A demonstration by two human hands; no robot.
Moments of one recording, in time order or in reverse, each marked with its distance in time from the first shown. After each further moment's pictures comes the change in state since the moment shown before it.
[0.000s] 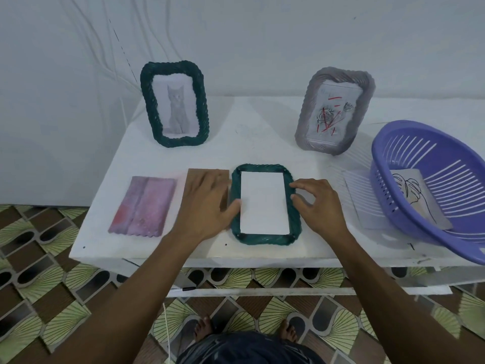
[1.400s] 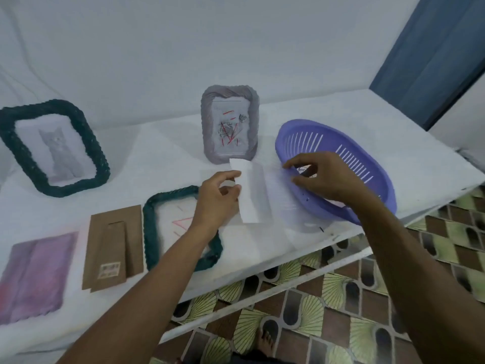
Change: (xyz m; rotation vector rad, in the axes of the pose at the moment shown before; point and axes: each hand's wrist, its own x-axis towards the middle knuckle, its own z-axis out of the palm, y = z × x) left_hand 0.081 0.169 0.046 -1.121 -0.116 -0.163; right_hand 0.009 0.014 -0.194 -0.204 -0.126 0.190
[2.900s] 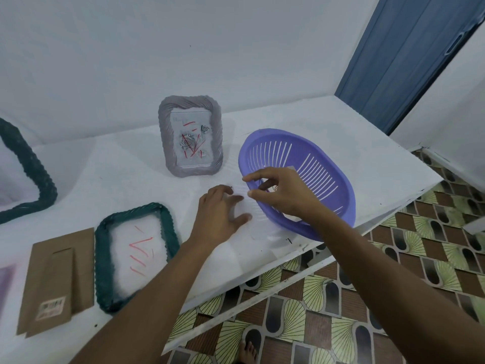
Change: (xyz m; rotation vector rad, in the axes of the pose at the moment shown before) left_hand 0.041 -0.051 0.068 0.935 -0.183 0.421; right_hand 0.011 0.025 0.020 0.250 0.048 -0.002
